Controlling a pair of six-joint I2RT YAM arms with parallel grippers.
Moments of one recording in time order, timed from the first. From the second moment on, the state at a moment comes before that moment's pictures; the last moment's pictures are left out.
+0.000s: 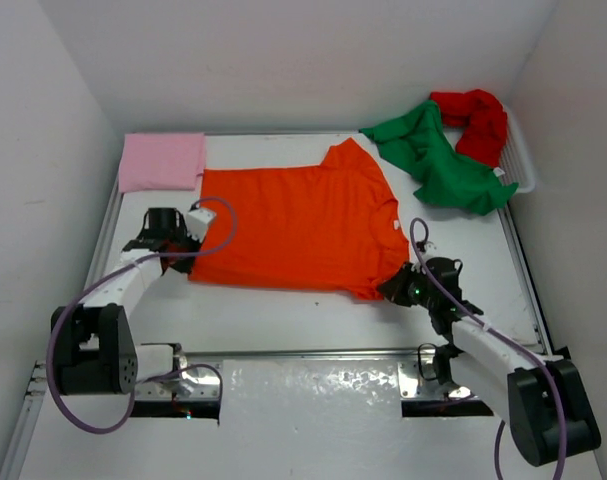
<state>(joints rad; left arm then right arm) 0.05 1.24 0.69 -0.44 0.15 0.47 0.21 0.93 0.11 0.20 -0.32 0.56</state>
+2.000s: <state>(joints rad) 0.21 1.78 1.31 -0.44 0.14 0.24 0.07 1.71 1.06 -0.13 -0.19 0.27</state>
